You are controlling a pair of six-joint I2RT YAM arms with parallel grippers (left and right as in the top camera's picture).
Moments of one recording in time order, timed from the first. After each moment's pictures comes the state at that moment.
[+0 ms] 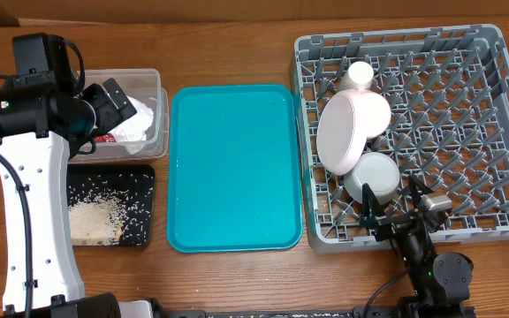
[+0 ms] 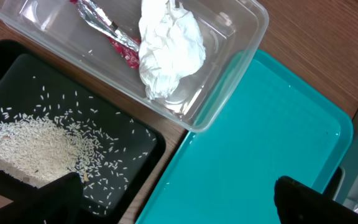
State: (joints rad) left arm 0.17 1.54 1.70 -1.28 0.02 -0.47; right arm 0.09 0.01 0.02 -0.02 -0.17 0.20
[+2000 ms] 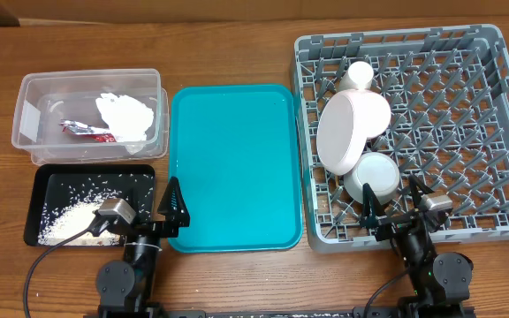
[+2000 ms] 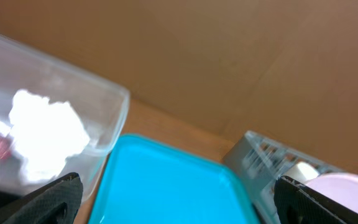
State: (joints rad) left arm -0.05 0.05 0.02 0.04 0.02 -0.50; right arm 0.09 0.01 0.02 -0.02 -0.16 0.20
